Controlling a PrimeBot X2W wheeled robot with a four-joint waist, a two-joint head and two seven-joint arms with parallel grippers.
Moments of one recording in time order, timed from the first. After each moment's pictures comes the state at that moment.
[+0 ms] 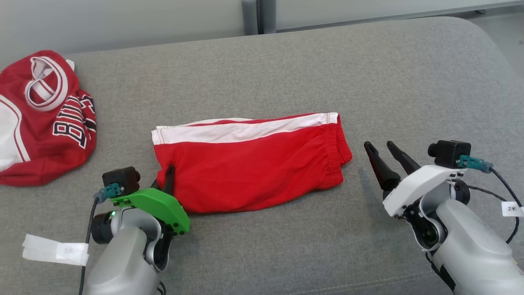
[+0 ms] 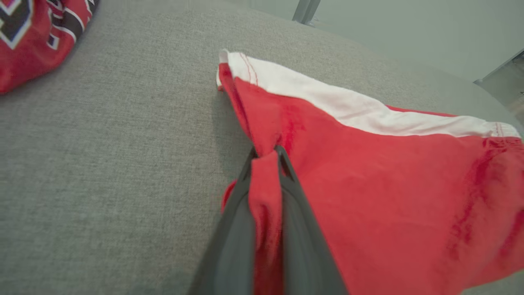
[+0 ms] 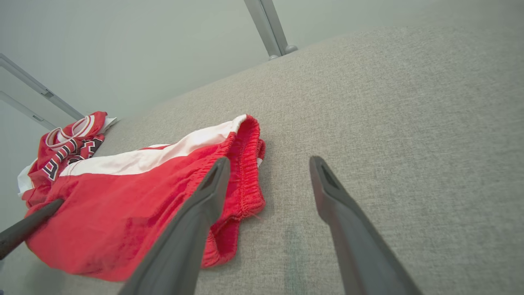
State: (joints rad) left arm -0.47 0.02 -0.37 0.82 -0.66 -0.03 -0.20; right arm -0.38 -0.24 0.51 0.58 0.78 0.12 -0.17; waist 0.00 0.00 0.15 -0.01
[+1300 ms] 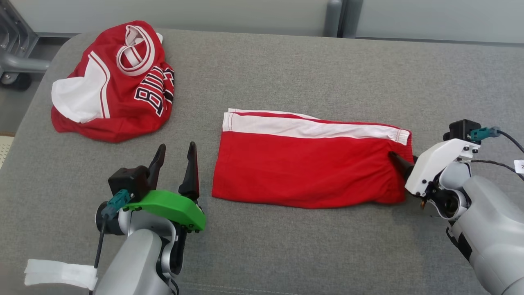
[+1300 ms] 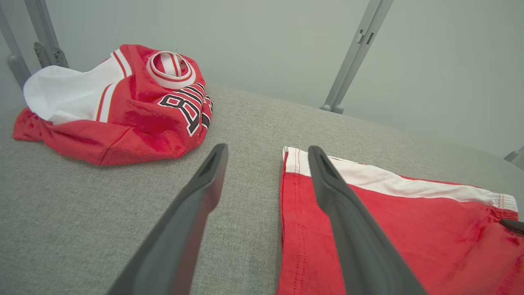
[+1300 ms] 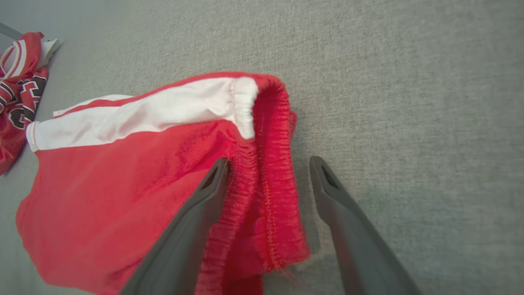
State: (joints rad) left arm -0.33 0.03 -0.39 0.41 -0.55 0.11 -0.25; right arm -0.54 -0.27 0.47 0.83 0.88 0.03 0.20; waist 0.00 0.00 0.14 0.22
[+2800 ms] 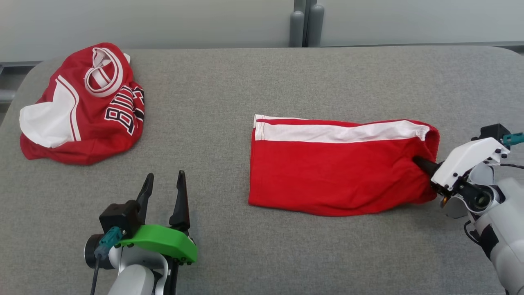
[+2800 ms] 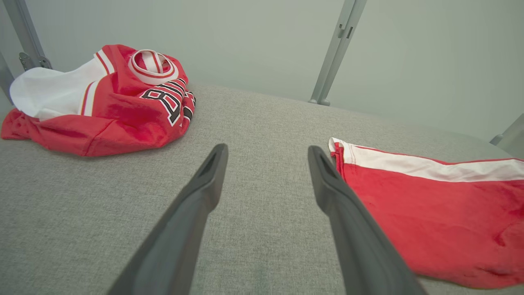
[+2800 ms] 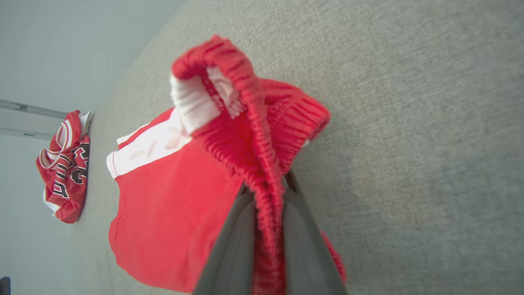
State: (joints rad) left arm -0.14 0.04 -0.31 0.25 -0.45 0.12 -0.25; right arm -0.54 -0.32 0.36 0.89 1.08 0.11 0.35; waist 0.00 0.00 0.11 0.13
